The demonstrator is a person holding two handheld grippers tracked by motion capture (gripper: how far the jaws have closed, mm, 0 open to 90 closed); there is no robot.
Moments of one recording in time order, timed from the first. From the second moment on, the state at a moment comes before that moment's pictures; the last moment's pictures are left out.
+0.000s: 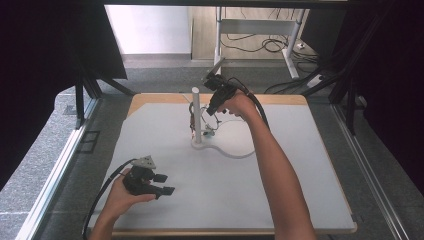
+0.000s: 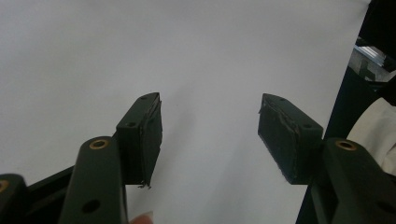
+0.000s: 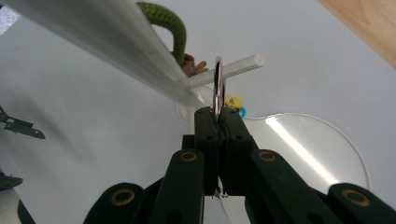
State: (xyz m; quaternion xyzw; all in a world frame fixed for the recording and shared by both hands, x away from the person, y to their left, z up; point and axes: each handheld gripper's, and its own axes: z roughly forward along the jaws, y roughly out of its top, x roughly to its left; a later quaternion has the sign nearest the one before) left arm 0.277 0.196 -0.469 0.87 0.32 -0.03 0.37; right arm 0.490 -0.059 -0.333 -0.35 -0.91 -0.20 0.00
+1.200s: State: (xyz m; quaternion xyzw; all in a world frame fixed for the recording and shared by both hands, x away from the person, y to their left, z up) left arm 0.276 0.191 -0.474 0.87 0.33 -0.02 0.36; right arm 0.426 -0.126 -0.348 -0.34 -0.90 -0.28 -0.03
